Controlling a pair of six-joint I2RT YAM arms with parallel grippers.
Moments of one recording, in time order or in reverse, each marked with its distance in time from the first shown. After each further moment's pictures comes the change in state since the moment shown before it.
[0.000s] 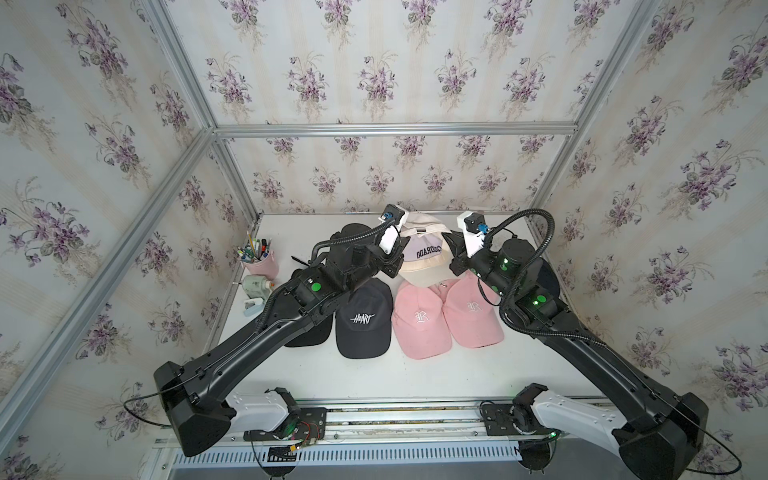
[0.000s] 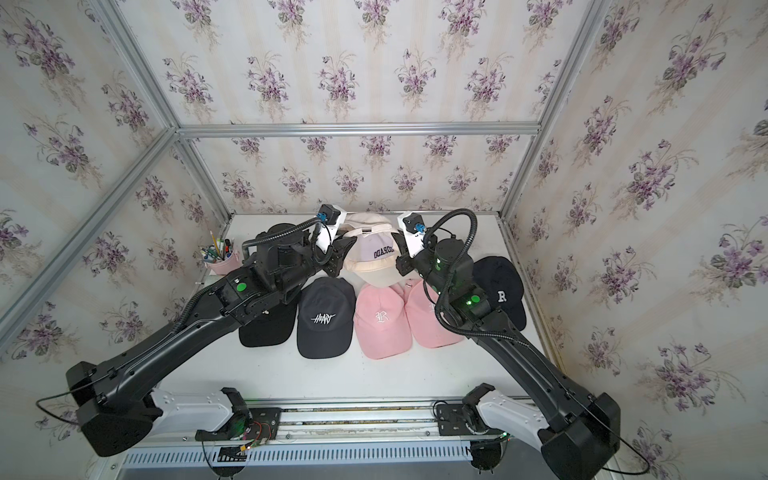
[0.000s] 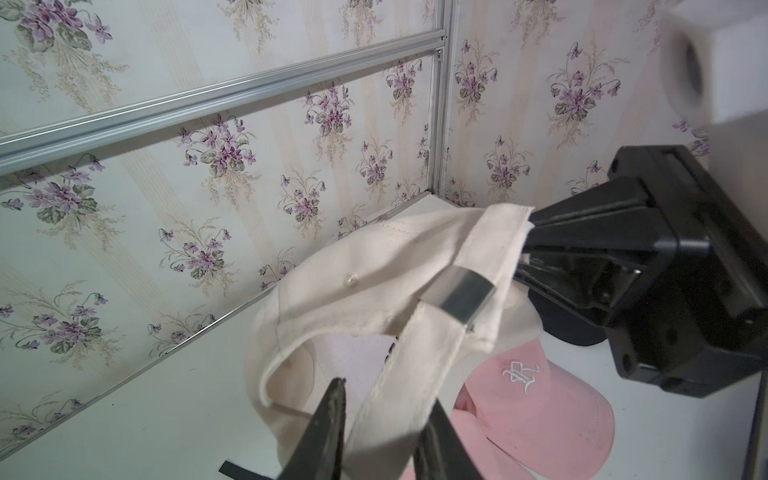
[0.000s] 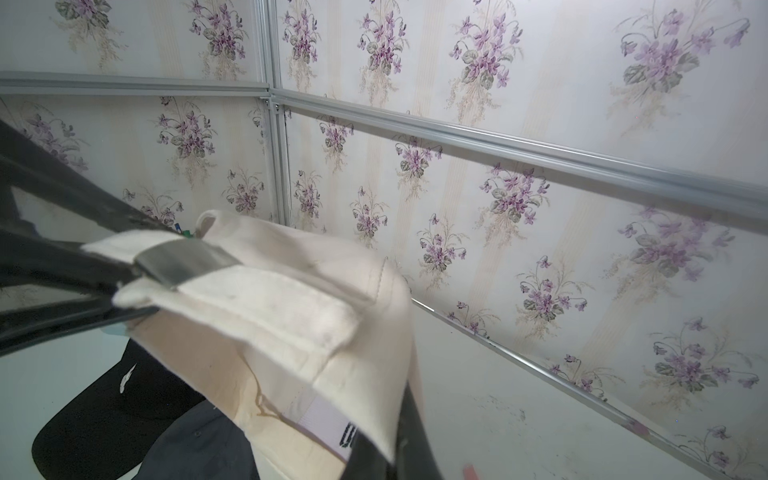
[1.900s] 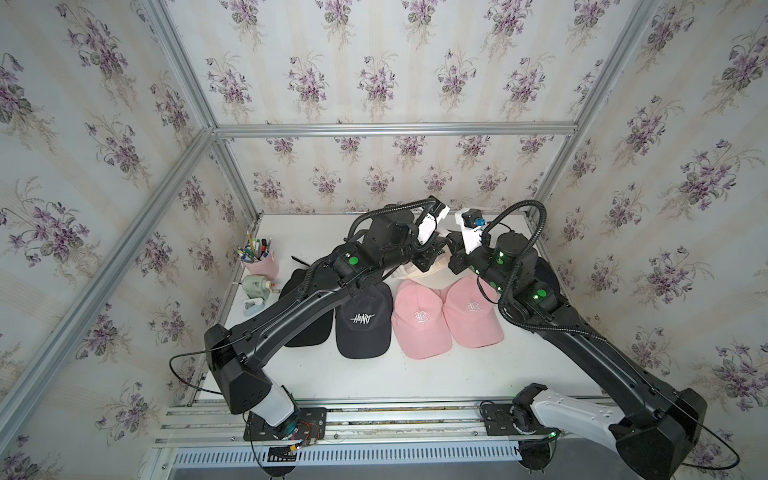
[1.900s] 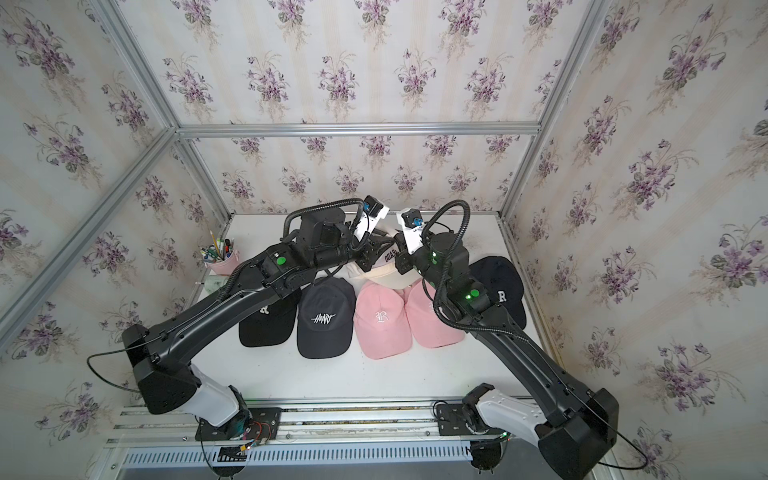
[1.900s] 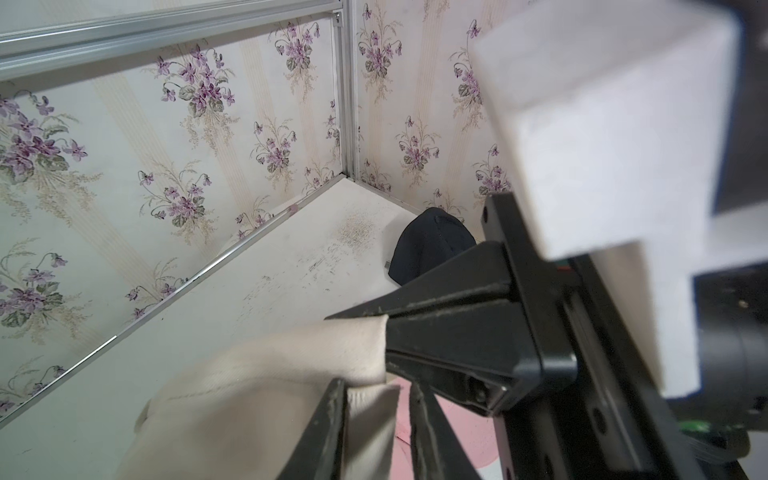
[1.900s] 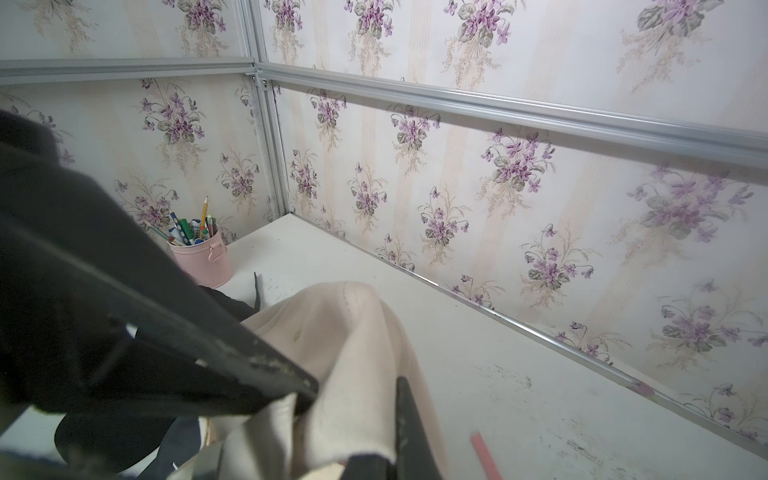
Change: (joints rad) left arm -0.048 0.287 0.317 -0.126 0.209 -0.048; right arm 0.000 0.024 0.054 -0.102 0.018 0.048
